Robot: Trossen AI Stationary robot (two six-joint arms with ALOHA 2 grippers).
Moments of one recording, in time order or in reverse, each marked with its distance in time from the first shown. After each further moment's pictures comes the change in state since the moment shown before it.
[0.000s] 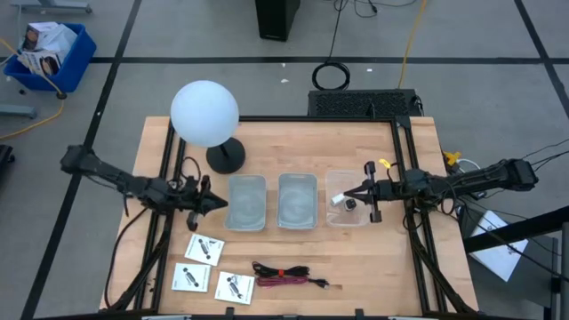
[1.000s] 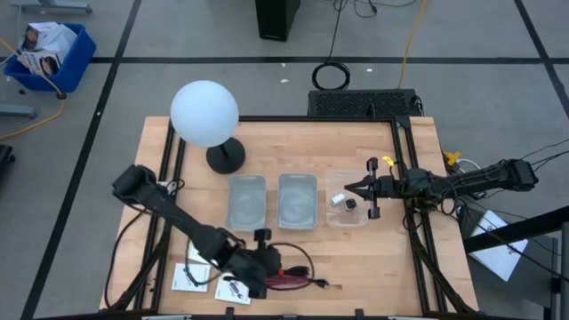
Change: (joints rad) left arm -0.211 1.382 1.405 -0.912 -0.048 -0.034; right arm -0.002 0.000 0.000 0.054 0.082 0.022
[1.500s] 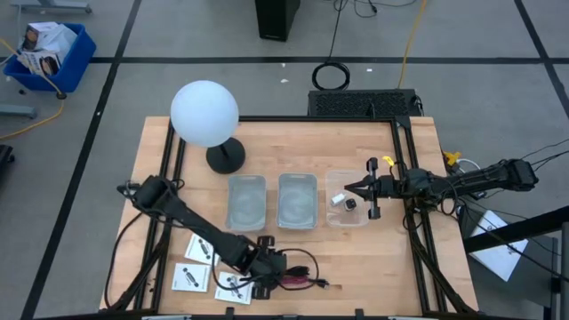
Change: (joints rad) left arm 0.040 0.185 0.025 -0.078 0.215 -0.053; right arm 0.001 0.000 0.000 0.000 -0.003 0.027
